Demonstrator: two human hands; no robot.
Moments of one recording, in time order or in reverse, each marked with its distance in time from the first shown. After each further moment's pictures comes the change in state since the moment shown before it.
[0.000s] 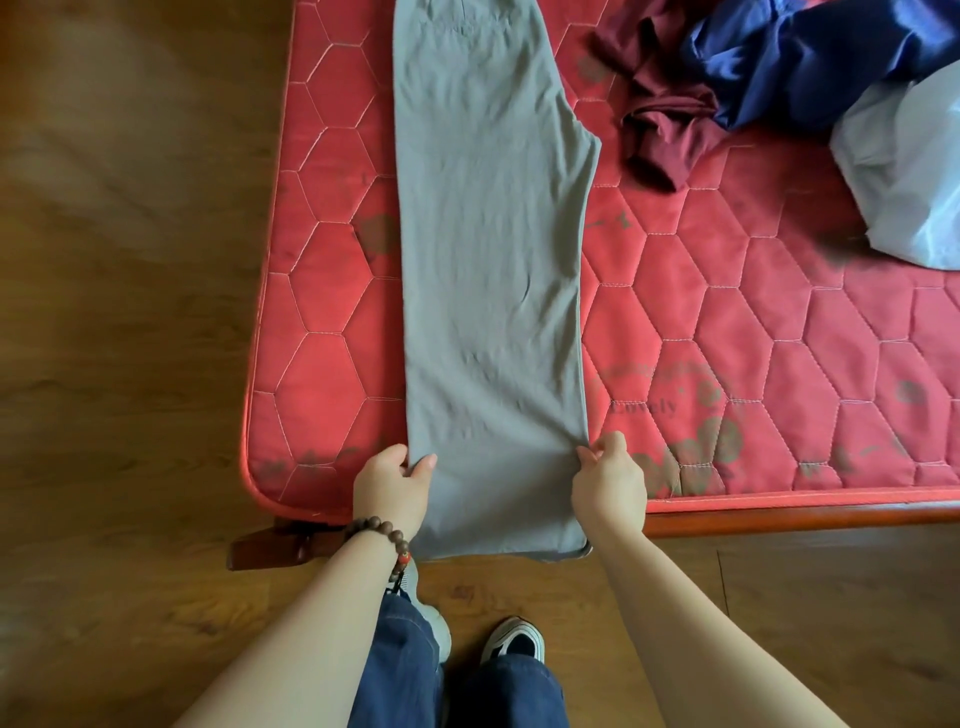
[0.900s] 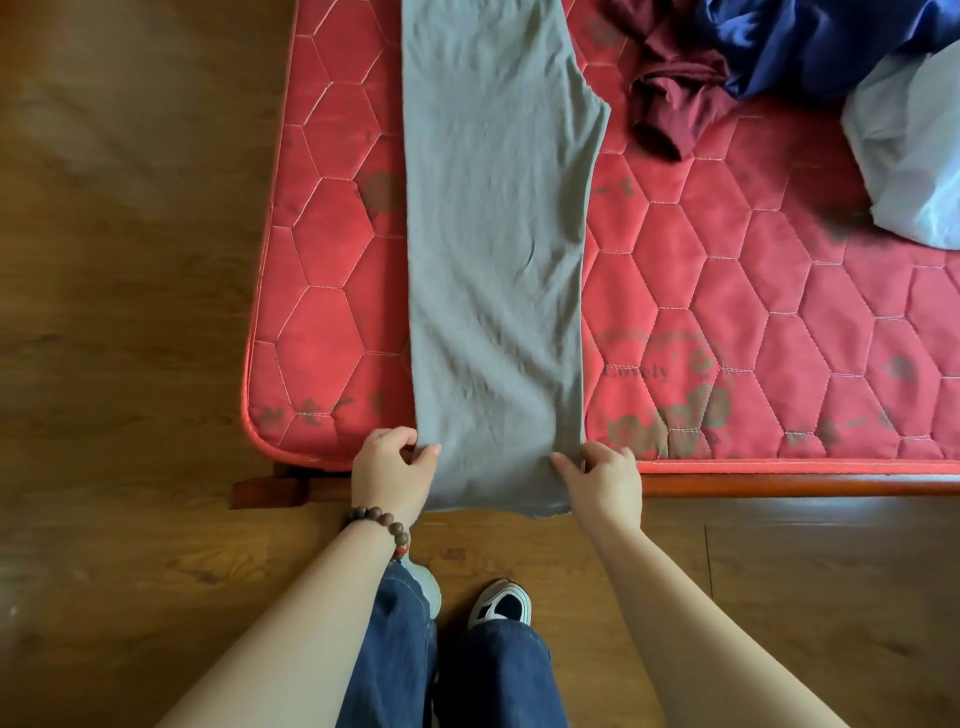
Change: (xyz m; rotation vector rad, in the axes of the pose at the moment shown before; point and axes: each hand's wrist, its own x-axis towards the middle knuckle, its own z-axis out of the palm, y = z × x) left_hand -0.040 -0.009 0.008 -0.040 0.108 0.054; right_hand -0.020 0.041 -0.005 -0.055 -0.065 -0.105
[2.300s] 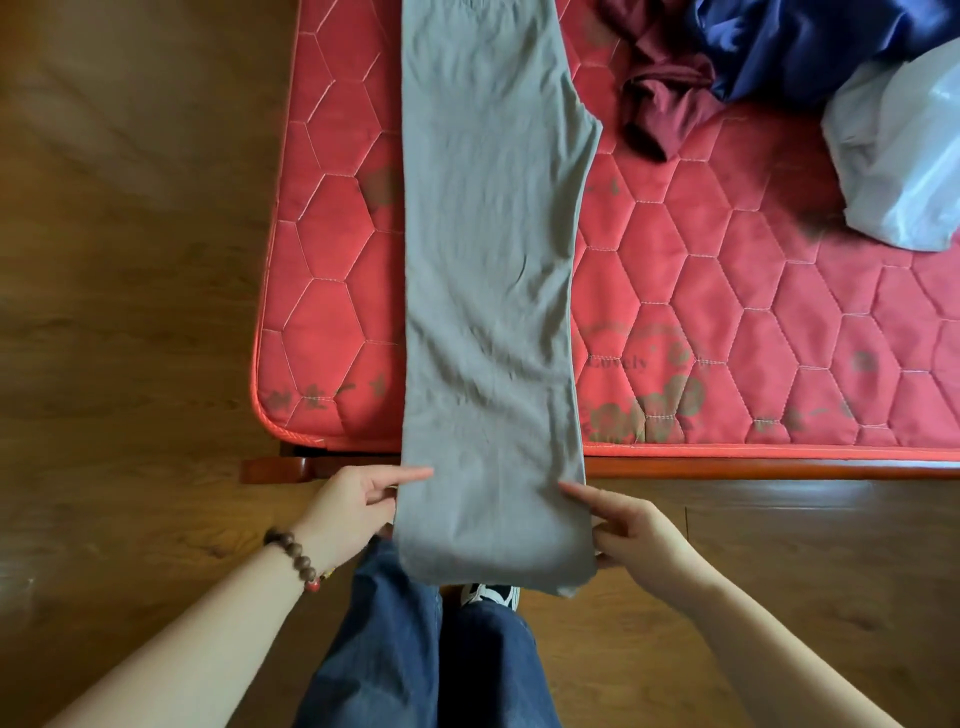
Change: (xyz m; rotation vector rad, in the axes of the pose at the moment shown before) left_hand -0.042 -0.020 -0.067 -0.322 -0.636 -0.057; right_hand -0.055 0.044 -0.080 0.381 -0.671 -0.088
